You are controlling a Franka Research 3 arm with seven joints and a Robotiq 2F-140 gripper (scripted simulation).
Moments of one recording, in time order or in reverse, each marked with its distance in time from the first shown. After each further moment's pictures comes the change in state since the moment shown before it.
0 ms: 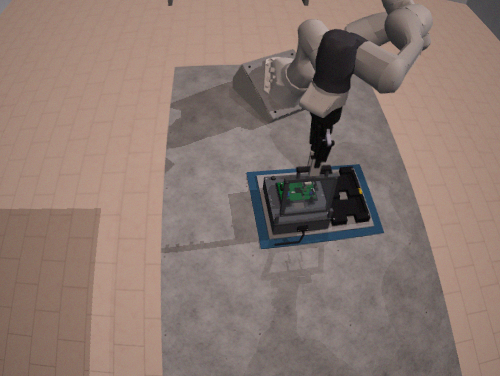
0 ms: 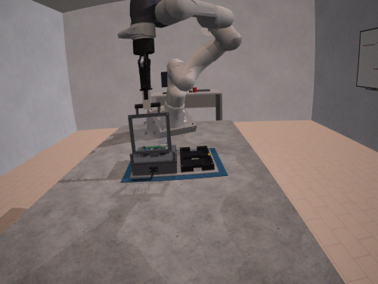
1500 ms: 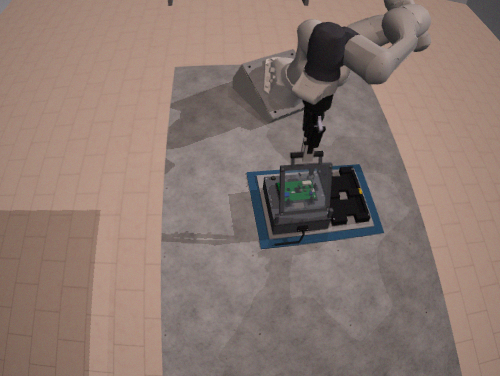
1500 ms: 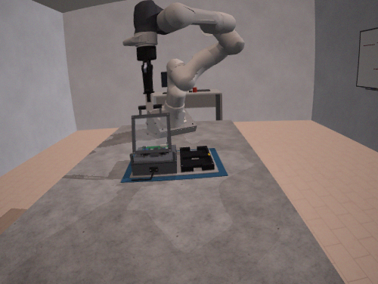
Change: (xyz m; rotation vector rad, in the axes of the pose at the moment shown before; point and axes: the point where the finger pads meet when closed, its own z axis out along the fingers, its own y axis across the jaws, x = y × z) arm 0.001 0.068 0.017 -0.004 0.000 0.001
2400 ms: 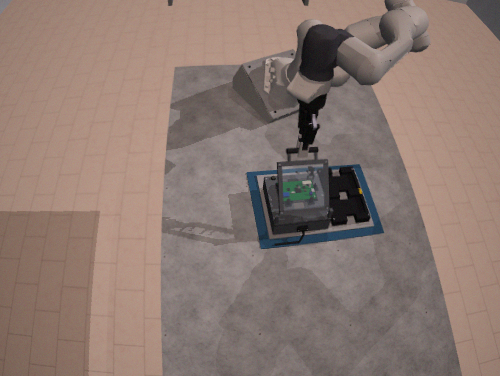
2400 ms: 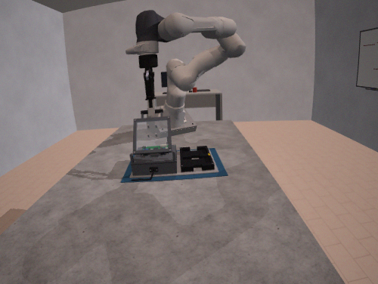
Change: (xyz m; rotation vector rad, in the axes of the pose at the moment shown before) arm 0.000 0.042 0.028 -0.011 -0.001 -0.001
